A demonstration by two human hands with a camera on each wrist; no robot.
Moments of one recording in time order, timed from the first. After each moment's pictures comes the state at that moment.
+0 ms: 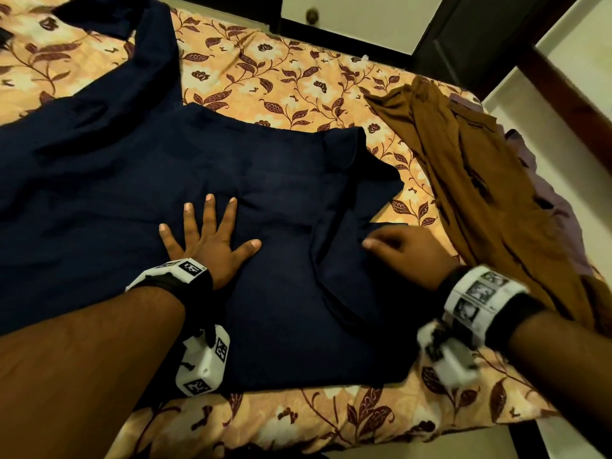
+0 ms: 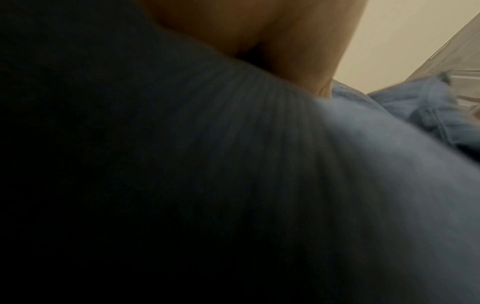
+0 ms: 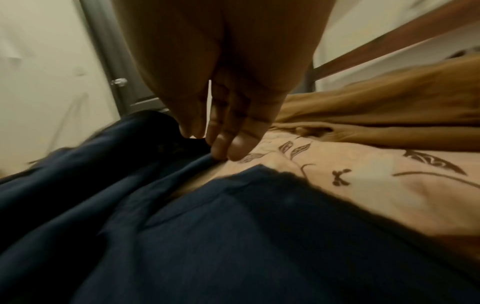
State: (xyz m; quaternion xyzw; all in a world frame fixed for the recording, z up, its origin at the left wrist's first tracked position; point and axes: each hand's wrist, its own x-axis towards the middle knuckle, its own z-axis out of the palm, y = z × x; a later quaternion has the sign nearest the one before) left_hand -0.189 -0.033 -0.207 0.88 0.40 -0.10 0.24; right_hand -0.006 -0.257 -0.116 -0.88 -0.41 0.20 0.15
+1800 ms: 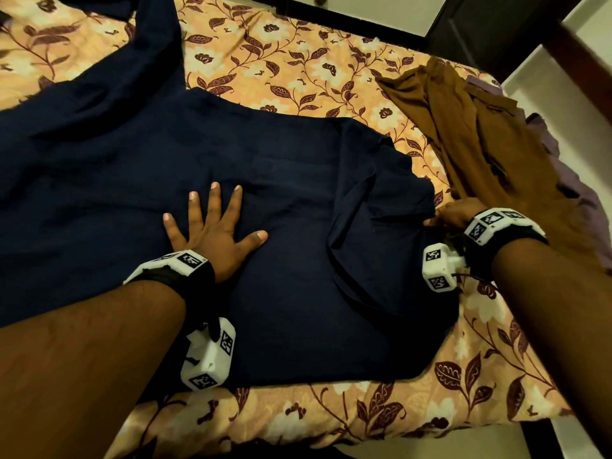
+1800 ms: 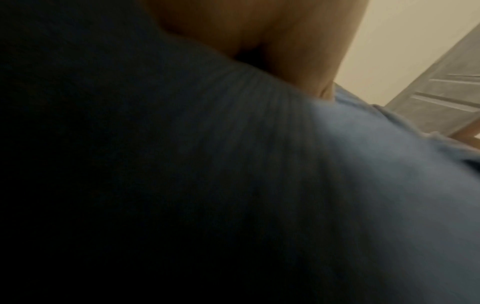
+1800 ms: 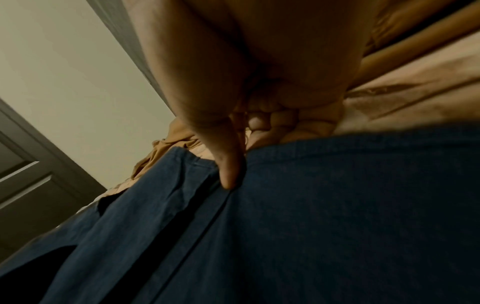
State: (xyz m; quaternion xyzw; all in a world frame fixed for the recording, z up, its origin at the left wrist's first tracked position) left_hand -0.190 -0.031 -0.212 0.88 0.39 -0.07 0.25; right_hand 0.126 -0.273 -0.153 -0.95 0.01 0.25 0.20
